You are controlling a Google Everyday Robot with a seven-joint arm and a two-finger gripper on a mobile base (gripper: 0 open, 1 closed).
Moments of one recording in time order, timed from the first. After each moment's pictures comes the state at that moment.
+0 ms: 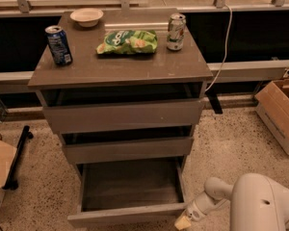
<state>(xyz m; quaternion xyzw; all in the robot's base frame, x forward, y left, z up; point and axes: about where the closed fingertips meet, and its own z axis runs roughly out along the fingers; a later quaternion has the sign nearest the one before) 0.426 -0.178 0.166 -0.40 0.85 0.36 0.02</state>
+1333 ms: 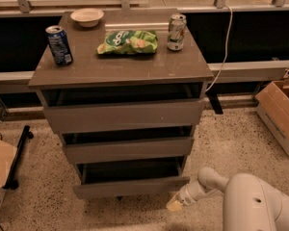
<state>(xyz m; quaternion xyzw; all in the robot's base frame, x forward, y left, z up) 0.501 -0.150 0.164 -0.44 0.82 0.35 0.11</state>
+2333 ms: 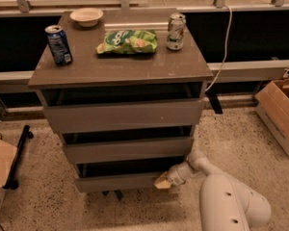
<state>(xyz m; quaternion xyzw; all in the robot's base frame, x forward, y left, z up) 0.607 -0.097 0.178 -0.49 0.76 0.37 0.20</state>
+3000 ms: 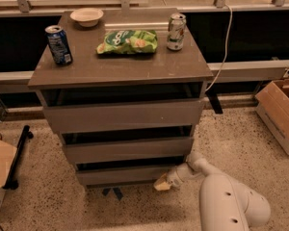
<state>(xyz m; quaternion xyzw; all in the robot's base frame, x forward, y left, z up) 0.602 -0.093 0.174 -0.49 0.76 0.37 0.19</state>
